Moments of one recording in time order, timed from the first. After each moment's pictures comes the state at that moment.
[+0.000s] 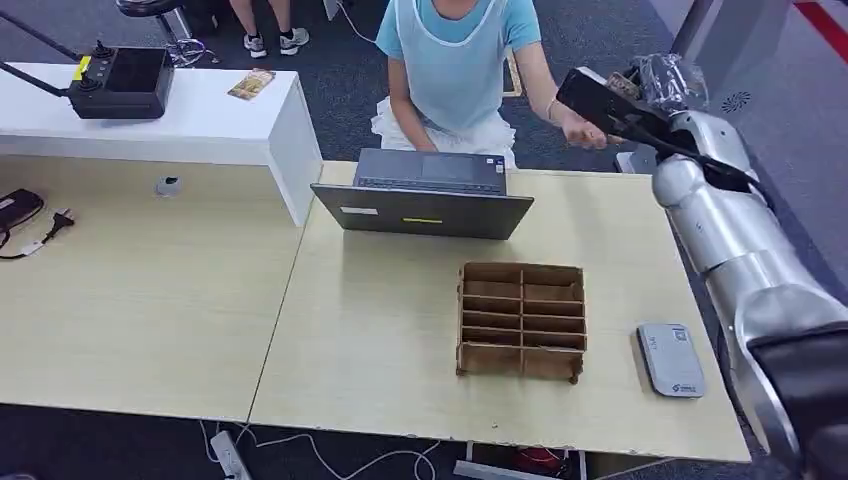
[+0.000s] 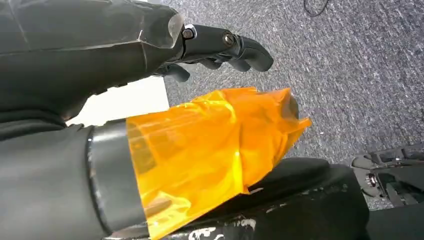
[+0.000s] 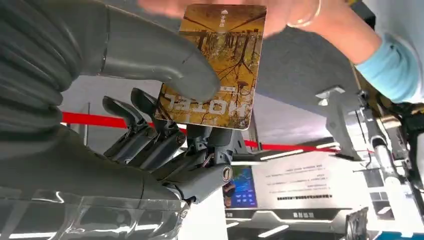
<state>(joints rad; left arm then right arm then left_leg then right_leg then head) -0.09 -0.22 0.96 -0.23 -1.43 0.23 0.14 -1.14 -0.23 0.52 -0.71 0.92 -0.04 0.07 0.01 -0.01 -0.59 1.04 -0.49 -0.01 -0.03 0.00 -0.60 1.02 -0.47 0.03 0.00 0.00</state>
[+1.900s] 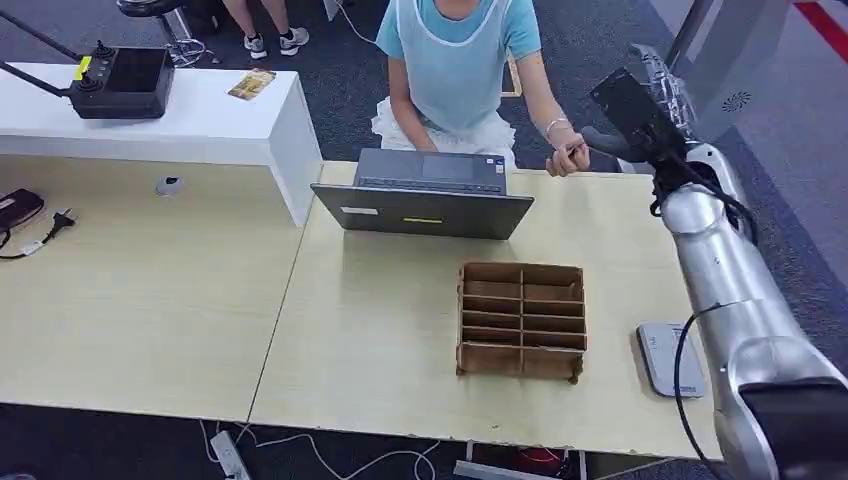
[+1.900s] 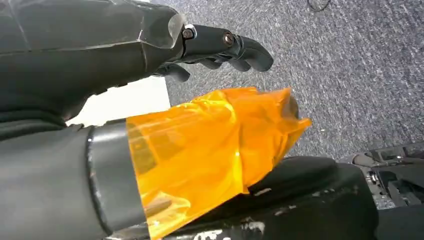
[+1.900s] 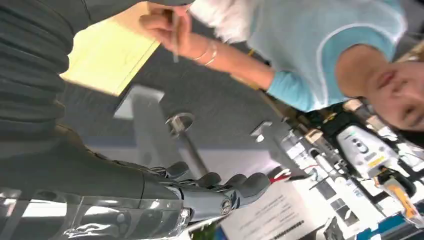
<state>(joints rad) -0.08 -0.22 0.95 -0.23 -1.39 0.24 0.14 -0.90 -0.22 0.28 -1.01 0.55 0.00 -0.09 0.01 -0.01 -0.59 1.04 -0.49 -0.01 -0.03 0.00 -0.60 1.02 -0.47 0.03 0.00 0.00</state>
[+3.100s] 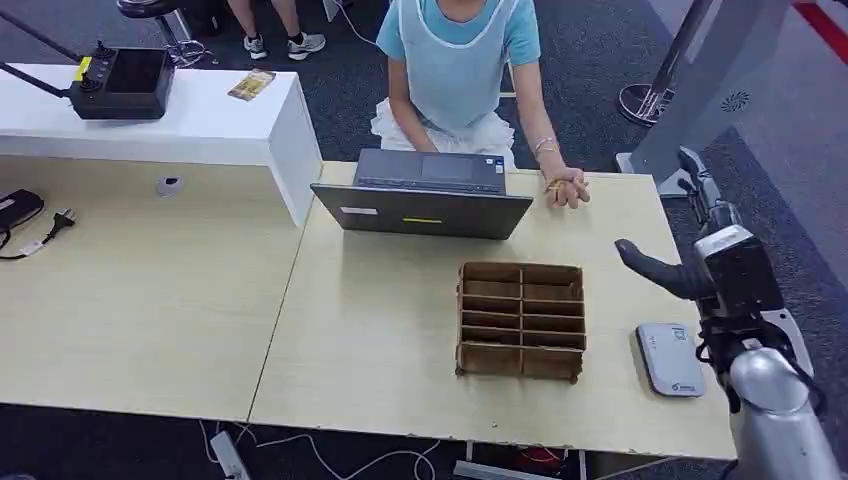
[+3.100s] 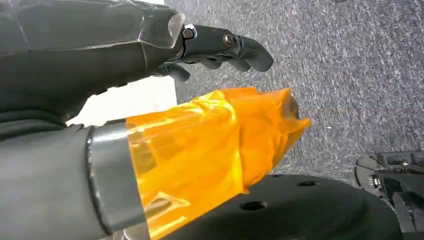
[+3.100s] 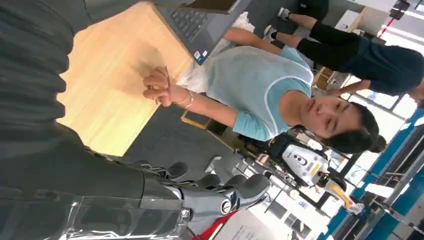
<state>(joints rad) -0.07 -0.22 1.00 -0.23 -1.33 0.27 0.13 -0.23 -0.34 0.06 -1.73 0.26 0.05 -0.22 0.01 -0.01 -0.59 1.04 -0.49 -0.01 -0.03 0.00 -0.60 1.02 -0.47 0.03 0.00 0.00</state>
